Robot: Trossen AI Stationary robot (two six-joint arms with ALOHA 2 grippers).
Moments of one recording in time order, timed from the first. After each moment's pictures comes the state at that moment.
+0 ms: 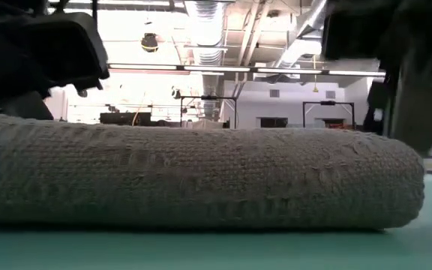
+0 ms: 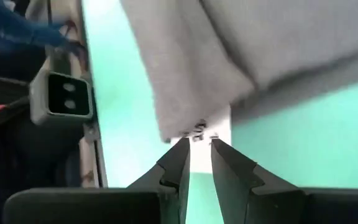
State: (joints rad) left arm -0.52 1.75 0.59 0.64 0.26 -0.85; right arm 0.61 1.74 0.91 0.05 0.07 0.98
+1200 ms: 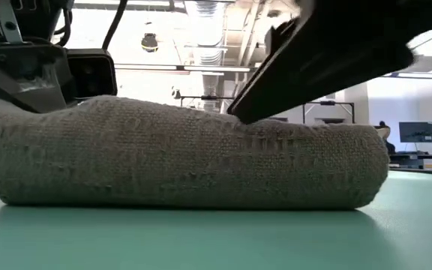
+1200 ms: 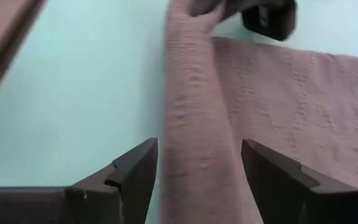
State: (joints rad) left arm -0.43 1.74 0.40 0.84 0.18 -1.07; right arm 0.62 1.95 1.24 -0.08 0.53 0.28
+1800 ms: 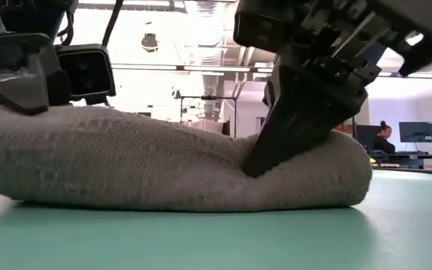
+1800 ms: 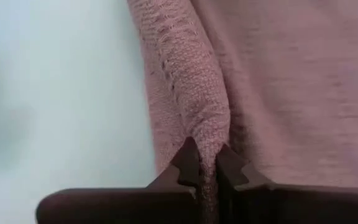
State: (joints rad) left arm -0.41 1.71 0.40 0.85 0.26 -0.97; right arm 0.51 1.95 1.21 -0.18 0.26 0.46
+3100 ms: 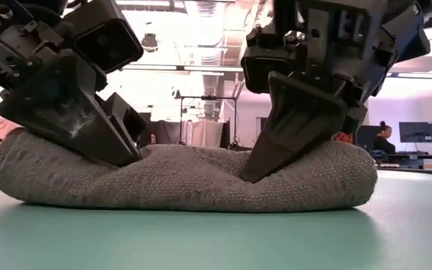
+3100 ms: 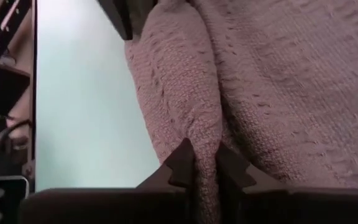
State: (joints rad) left arm -0.48 1.79 0.65 0.62 -0.12 -0.40; right arm 0.43 1.95 1.01 0.12 0.10 0.84
